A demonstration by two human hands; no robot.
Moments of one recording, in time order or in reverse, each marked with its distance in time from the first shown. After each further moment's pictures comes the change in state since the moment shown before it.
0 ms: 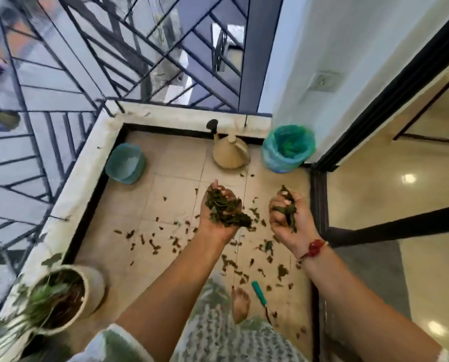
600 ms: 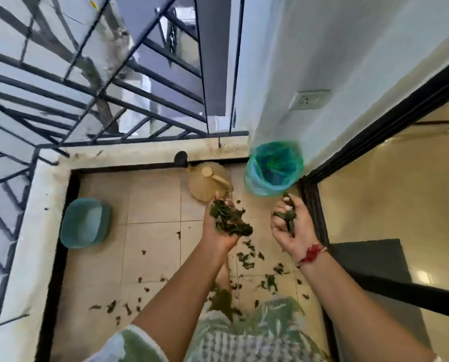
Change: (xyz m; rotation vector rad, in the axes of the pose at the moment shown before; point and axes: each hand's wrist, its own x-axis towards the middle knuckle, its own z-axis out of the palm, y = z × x) left_hand 0.272 0.071 0.115 0.277 0.204 -0.146; right_hand 0.241 -0.125 0.046 0.105 0.349 -0.215
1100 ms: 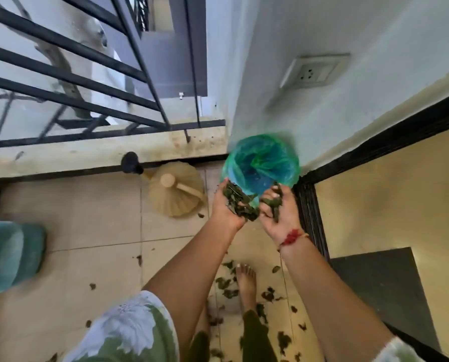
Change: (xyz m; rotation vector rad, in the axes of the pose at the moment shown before) left_hand 0.287 -0.039 0.053 0.169 0.016 -0.104; right_hand 0.260 -0.072 -0.056 0.005 0.071 -0.052
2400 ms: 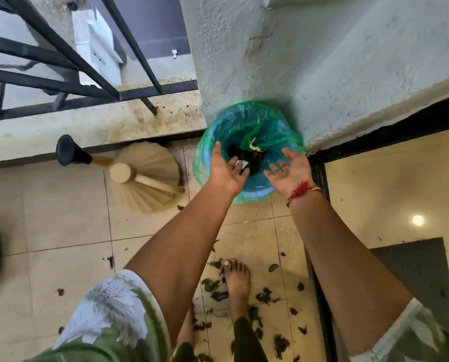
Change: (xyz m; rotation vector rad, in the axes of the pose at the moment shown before) left_hand 0.197 -0.021 0.025 -0.024 0.257 0.013; right_hand 0.195 -0.085 -0.056 -0.185 0.343 -0.035
